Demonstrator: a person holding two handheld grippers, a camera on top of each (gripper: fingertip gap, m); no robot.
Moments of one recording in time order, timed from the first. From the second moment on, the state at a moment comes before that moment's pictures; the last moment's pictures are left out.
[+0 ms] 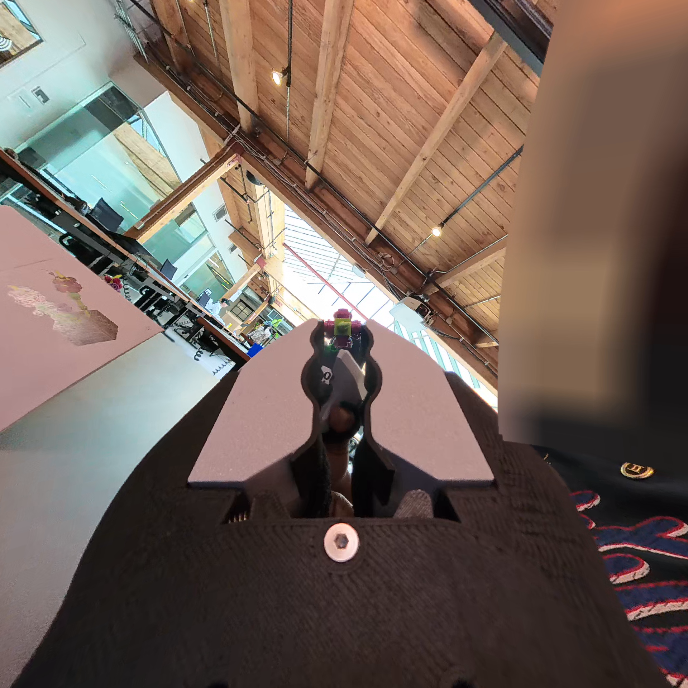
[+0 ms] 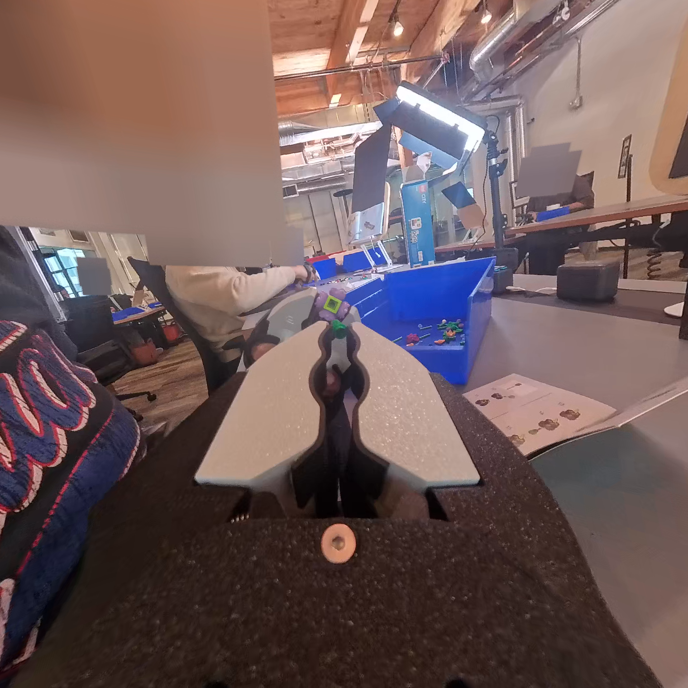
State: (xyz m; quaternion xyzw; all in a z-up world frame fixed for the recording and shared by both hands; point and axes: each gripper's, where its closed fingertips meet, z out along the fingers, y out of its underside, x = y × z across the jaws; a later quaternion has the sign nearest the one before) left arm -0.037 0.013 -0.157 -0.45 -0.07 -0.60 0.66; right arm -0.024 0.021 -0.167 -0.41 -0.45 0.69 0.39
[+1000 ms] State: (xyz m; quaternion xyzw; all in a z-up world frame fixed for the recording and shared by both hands) left arm -0.036 0.016 -0.161 -0.46 -0.08 -0.63 0.63; right arm -0.032 0.015 -0.161 -0.37 -0.49 0.65 0.45
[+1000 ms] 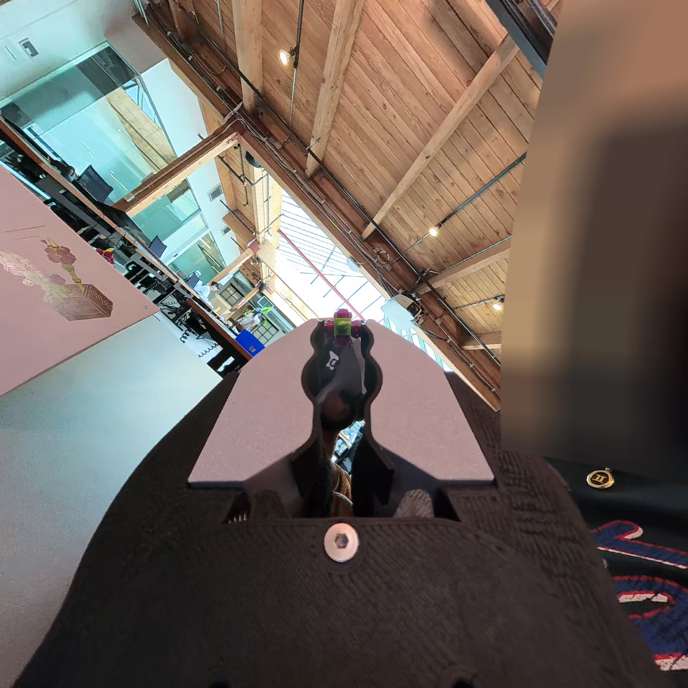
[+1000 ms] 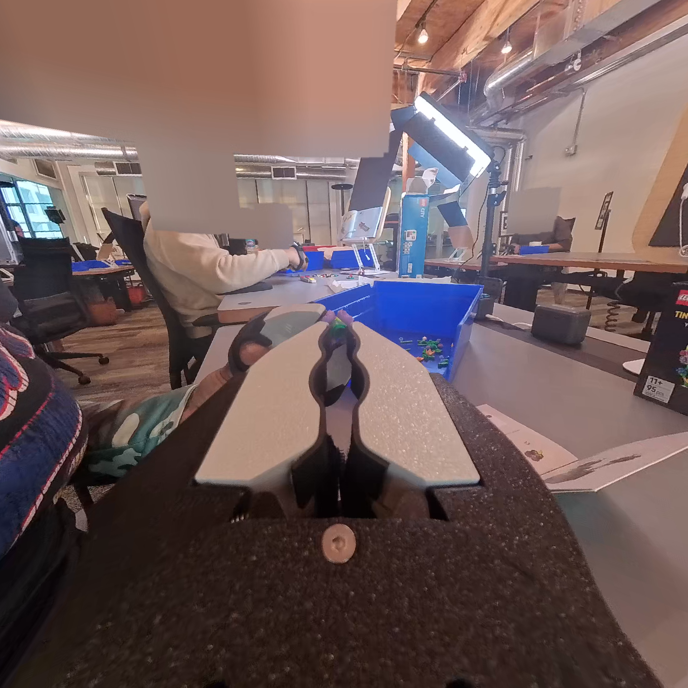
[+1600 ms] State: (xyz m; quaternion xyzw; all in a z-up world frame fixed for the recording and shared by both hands) left arm -0.024 0.018 -0.167 -0.50 -0.05 -0.59 0.63; right arm -0.022 0.017 -0.170 -0.36 -0.60 0.55 0.45
